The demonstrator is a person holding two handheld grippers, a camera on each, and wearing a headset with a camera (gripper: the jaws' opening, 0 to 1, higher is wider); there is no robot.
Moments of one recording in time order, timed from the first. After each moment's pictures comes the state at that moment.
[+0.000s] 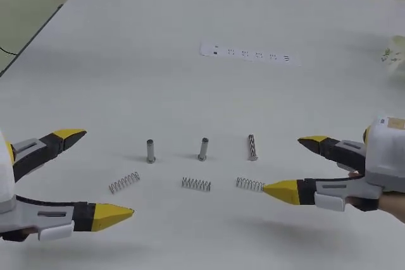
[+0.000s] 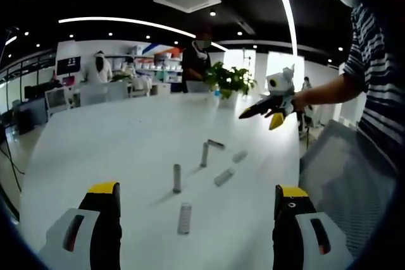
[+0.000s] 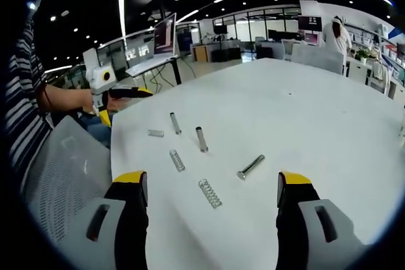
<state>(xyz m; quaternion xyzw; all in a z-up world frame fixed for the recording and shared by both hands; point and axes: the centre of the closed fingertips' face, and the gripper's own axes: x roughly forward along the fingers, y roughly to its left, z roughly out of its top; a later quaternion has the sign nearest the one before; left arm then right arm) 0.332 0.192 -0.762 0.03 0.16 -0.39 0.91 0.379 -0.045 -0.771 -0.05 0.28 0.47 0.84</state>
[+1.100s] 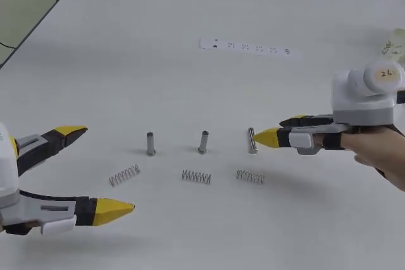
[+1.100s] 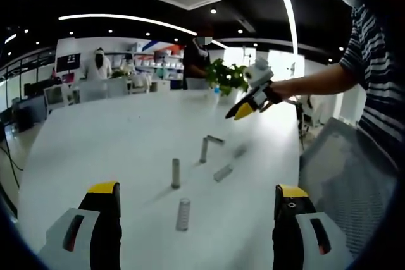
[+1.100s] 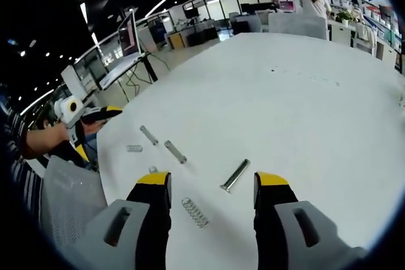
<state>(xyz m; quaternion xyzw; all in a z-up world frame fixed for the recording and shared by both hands) 0.330 0.191 -0.770 0.03 0.17 -0.39 0.90 0.433 -0.033 -0.783 -0.01 0.38 0.40 0.83</state>
